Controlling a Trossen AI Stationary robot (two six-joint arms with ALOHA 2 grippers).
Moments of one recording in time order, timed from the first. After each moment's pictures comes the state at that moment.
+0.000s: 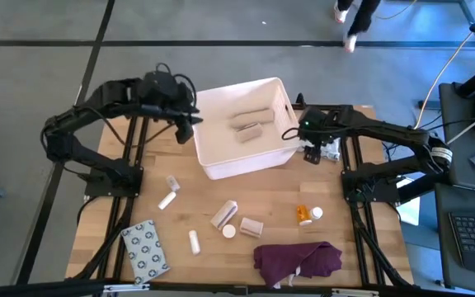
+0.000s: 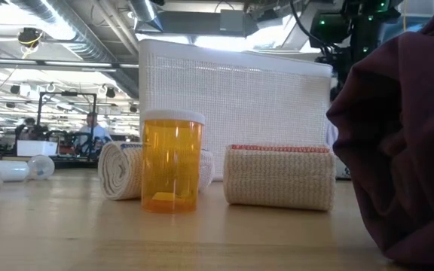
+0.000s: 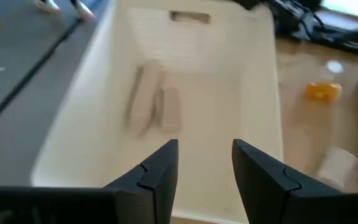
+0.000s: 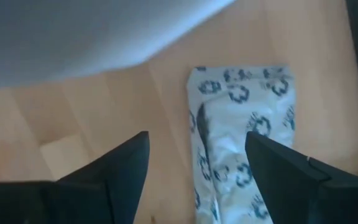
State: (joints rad) left arm 0.28 1.29 1.69 -1.12 -0.08 -0.11; right arm -0.48 1.24 0.95 -1.01 0.07 -0.16
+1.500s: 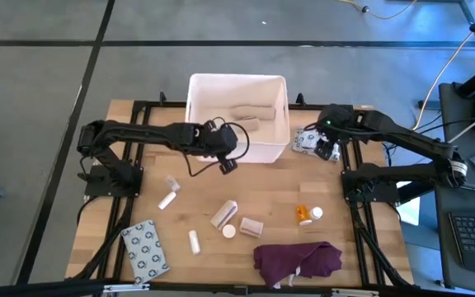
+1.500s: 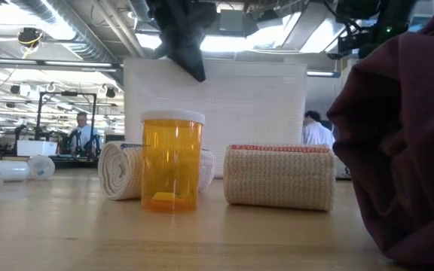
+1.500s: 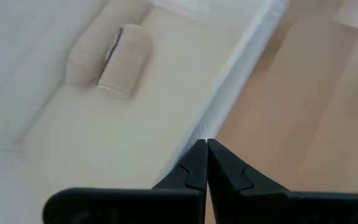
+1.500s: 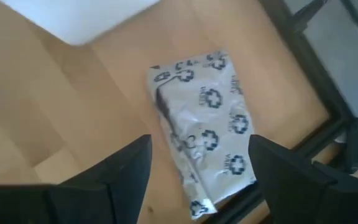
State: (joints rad) left arm 0.09 1.62 1.41 -0.78 -0.36 -0.33; right arm -0.49 1.00 0.96 -1.12 0.21 0.05
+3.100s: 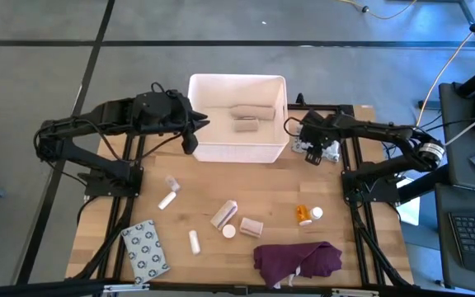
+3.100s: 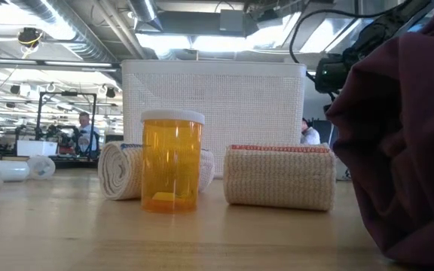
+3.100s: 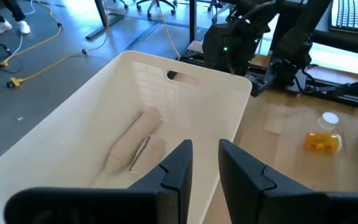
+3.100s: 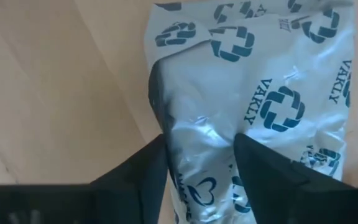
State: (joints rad) left arm 0.12 1.17 1.46 -0.77 -0.31 -0.15; right arm -0.66 1.36 0.70 -0.76 0.08 -0.27
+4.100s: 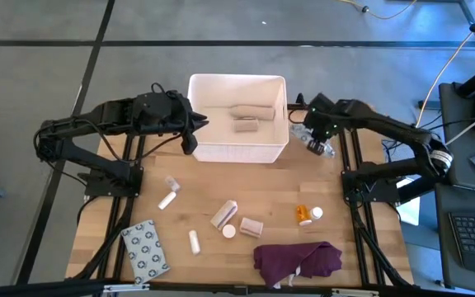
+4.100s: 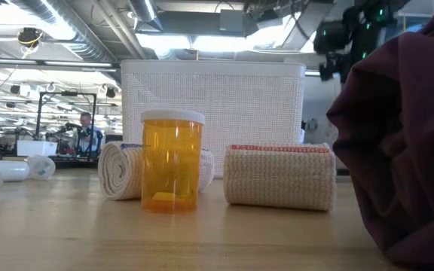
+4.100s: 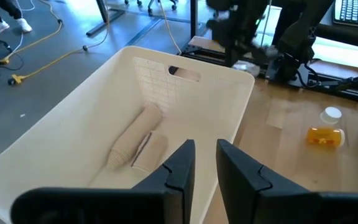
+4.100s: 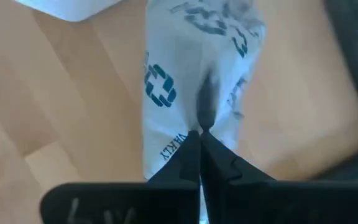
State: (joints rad) left arm 0.12 1.17 1.46 -0.79 -0.31 -0.15; right arm -0.66 1.22 0.99 -1.06 0.03 -0.17
